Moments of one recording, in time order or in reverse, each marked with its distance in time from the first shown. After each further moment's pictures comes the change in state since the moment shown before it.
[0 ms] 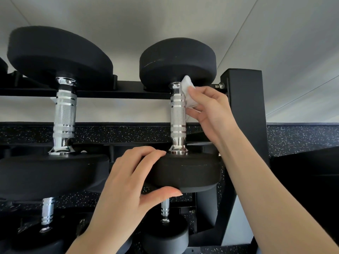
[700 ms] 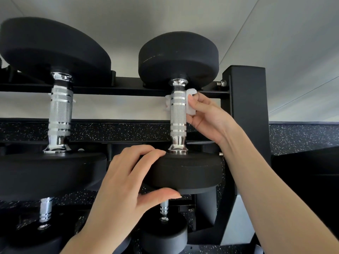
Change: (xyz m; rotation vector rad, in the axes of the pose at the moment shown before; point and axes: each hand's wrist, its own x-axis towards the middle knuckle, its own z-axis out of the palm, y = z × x) left_hand 0.001 -0.004 0.001 0.014 -0.013 0.025; right_hand 0.019 0.022 -0.021 0.242 -0.315 0.263
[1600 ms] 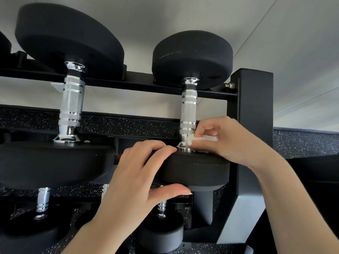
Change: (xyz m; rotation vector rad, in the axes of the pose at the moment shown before) left_hand 0.001 -0.001 0.002 -0.012 0.045 0.029; right_hand -0.071 -0.014 0.035 -1.400 0.060 0.057
